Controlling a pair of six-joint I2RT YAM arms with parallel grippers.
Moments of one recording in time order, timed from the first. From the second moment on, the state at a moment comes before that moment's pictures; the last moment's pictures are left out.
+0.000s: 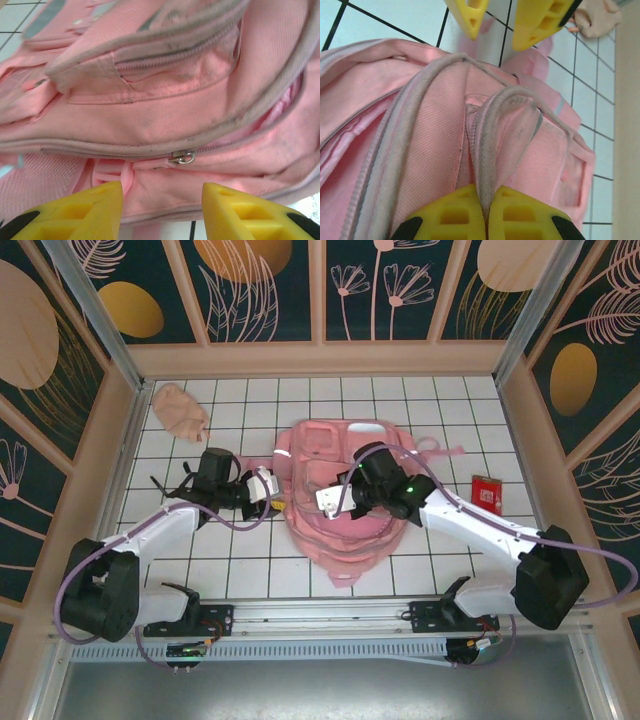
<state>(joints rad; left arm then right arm) -0.34 1.30 0.64 -0.14 0.73 0.80 0.77 1.29 0.90 -0.34 -0.25 -1.20</state>
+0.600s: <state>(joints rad) -0.41 1.45 0.68 -0.17 0.65 0.89 0.75 1.23 0.88 -0.31 -0.35 -1.25</state>
